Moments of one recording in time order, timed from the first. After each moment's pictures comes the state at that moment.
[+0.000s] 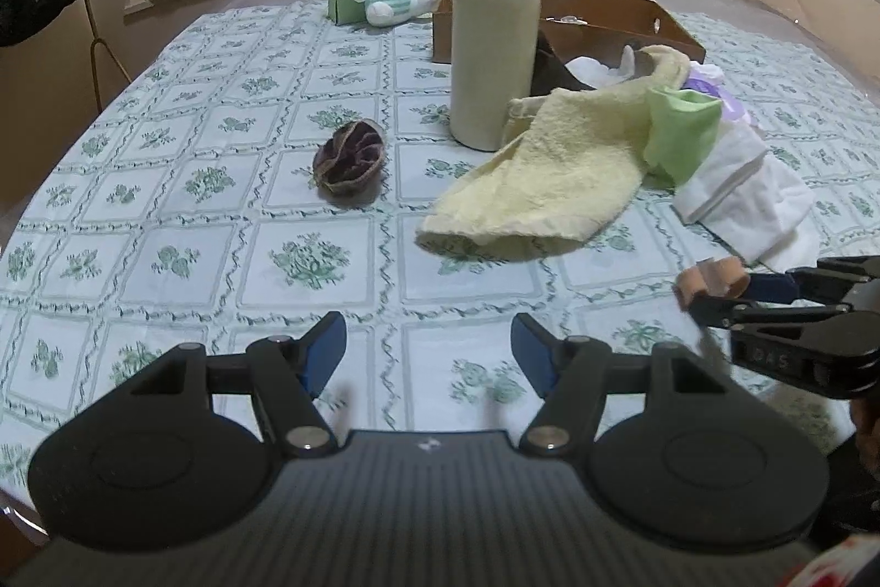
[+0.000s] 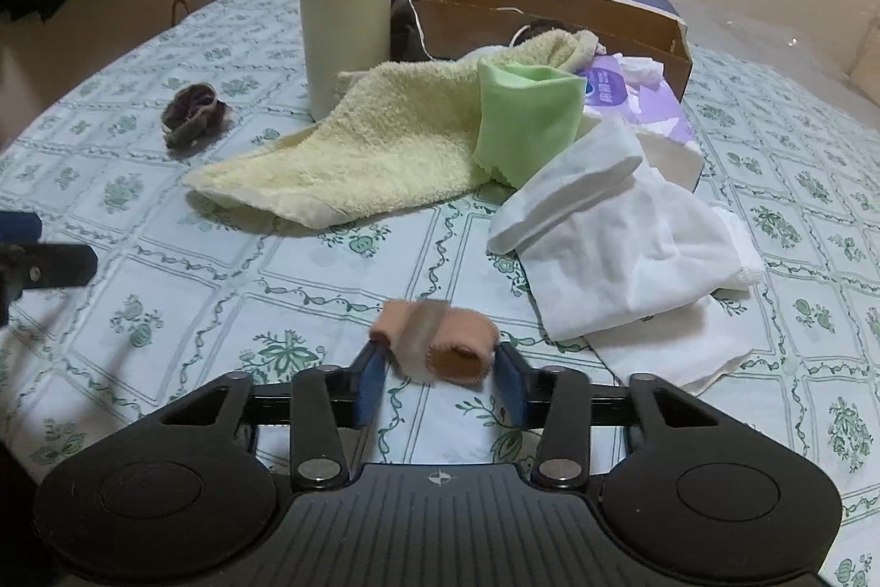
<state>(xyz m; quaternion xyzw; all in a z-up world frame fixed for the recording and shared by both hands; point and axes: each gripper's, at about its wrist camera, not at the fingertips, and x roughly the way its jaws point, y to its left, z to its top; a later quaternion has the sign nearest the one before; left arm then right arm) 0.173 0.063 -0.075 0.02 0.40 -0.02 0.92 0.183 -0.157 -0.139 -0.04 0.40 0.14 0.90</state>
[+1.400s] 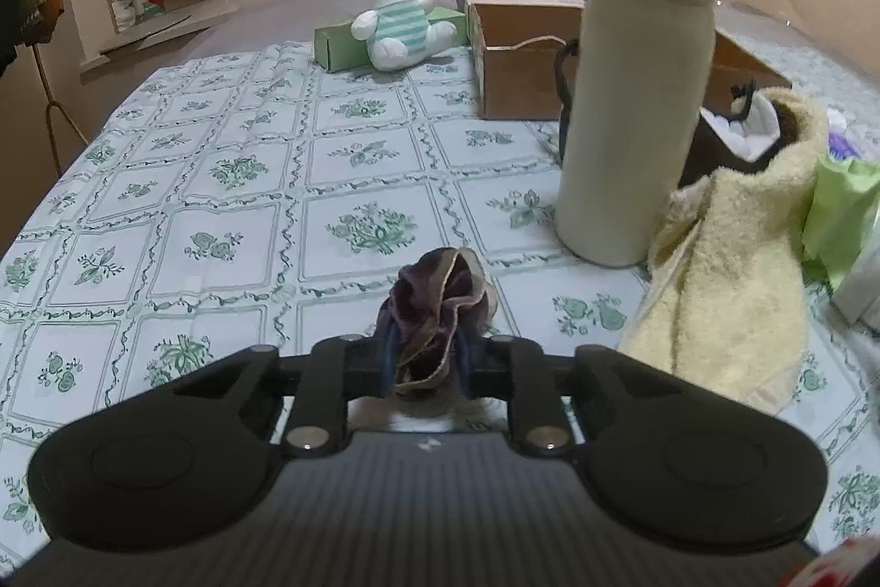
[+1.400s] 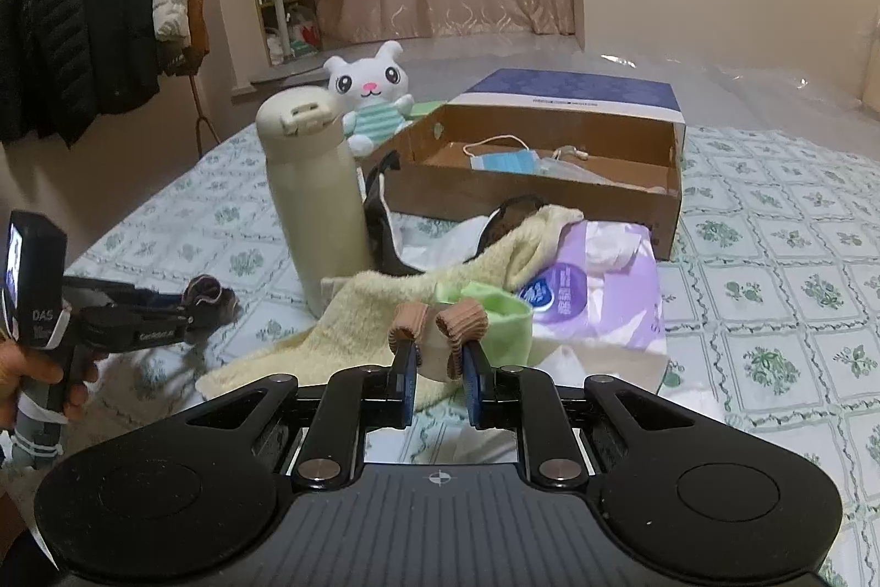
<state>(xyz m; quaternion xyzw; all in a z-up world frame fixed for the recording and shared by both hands) 0.323 0.130 -0.120 0.05 0.36 -0.06 0.93 0.239 -0.199 -0.067 0.04 0.31 0.19 0.93</state>
